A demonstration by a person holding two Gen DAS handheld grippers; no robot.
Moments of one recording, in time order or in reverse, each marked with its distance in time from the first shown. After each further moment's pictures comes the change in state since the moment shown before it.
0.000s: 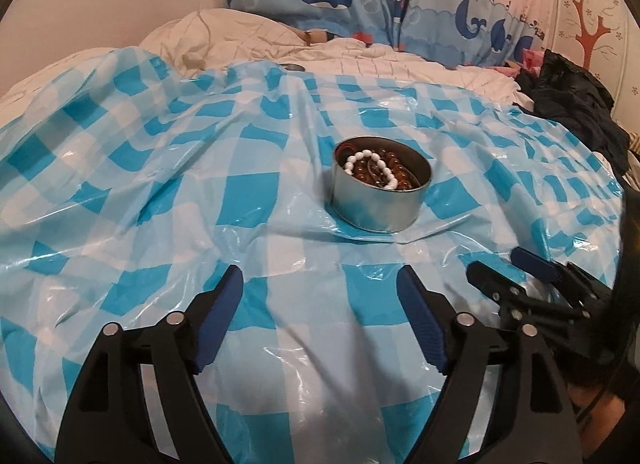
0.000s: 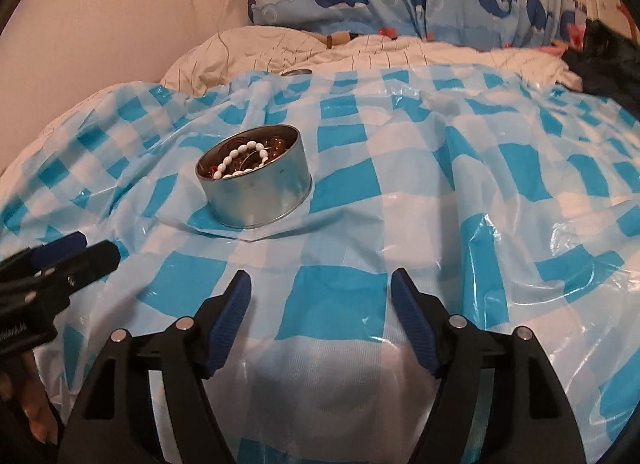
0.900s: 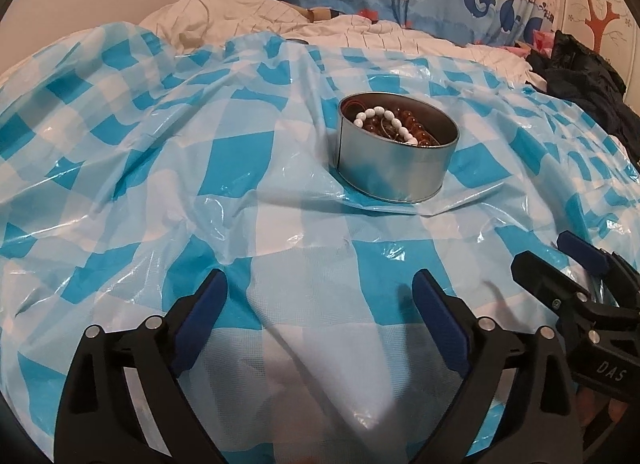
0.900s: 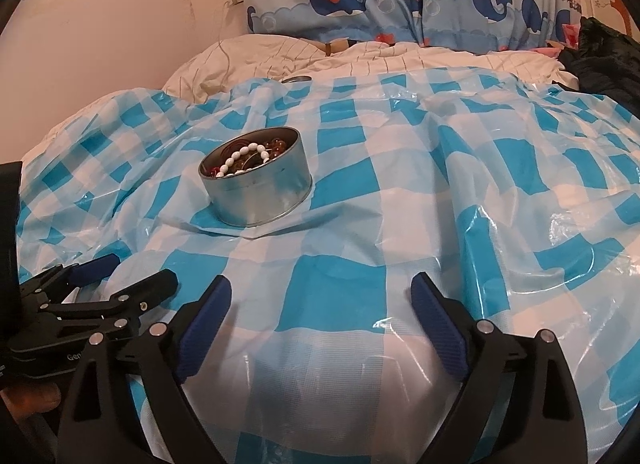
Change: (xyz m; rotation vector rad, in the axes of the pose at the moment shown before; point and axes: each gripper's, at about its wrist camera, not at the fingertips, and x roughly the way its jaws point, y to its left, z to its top) left arm 0.047 -0.005 -0.017 0.015 0.062 0.025; right arm -0.002 -0.004 -0.009 0.016 -0.023 0.015
